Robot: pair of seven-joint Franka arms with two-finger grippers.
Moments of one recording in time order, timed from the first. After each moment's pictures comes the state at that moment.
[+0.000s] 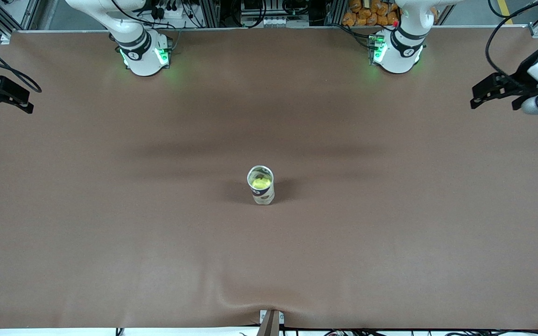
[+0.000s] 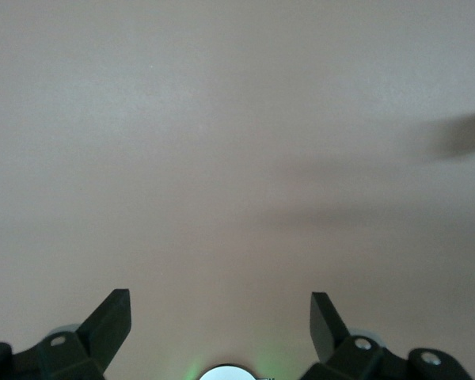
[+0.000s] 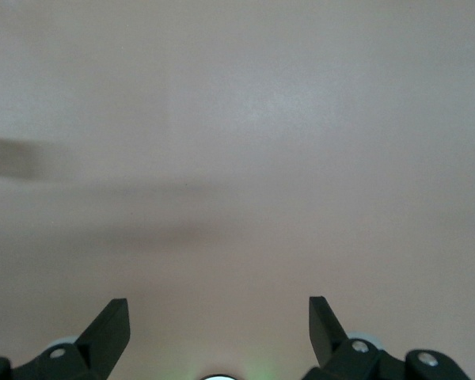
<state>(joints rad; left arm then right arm) 0.12 -0.13 -0.14 -1.70 -0.05 1.53 -0.01 0.00 -0.03 -0.02 -1.50 -0.04 1.43 -0.03</state>
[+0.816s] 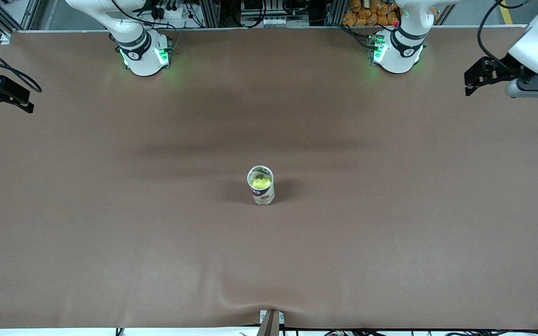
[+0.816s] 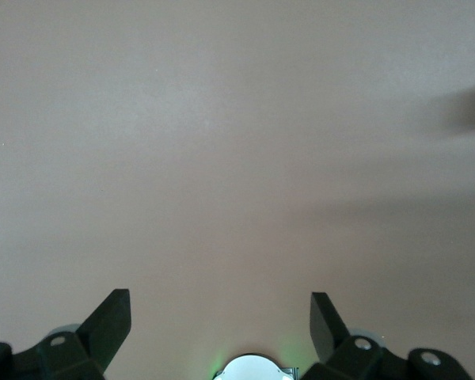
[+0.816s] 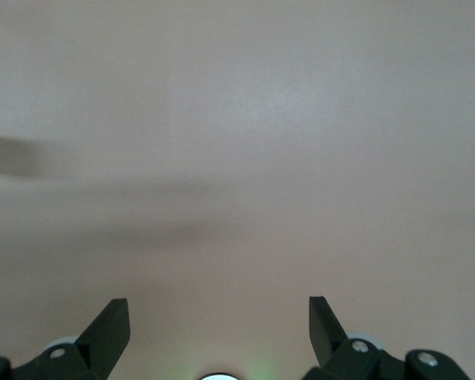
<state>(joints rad) 0.13 -0.16 -0.25 -1.68 0.03 1.49 -0.02 0.00 -0.03 -0.02 -1.50 -0.04 1.43 -0.03</state>
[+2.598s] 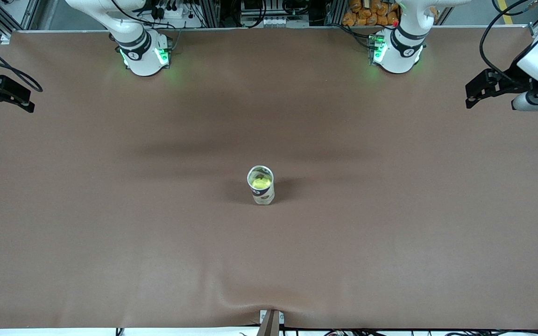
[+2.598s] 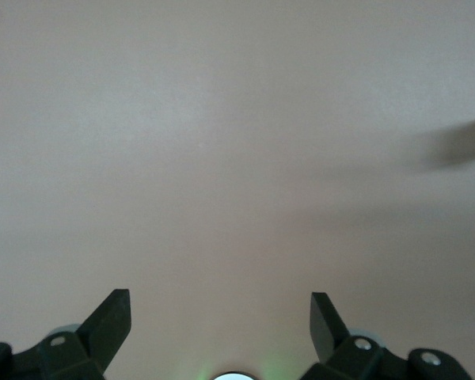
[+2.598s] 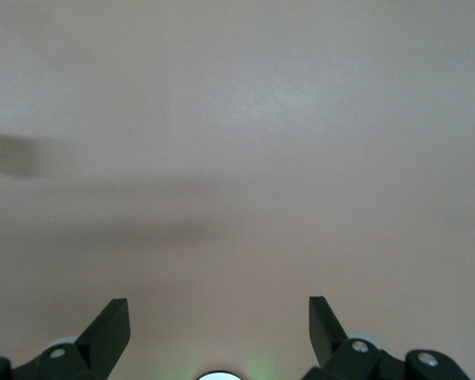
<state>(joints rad) -0.01 -0.06 -0.11 -1.55 0.03 1.47 -0.08 0.00 -0.03 -0.02 -1.50 -0.04 1.42 -0.03</state>
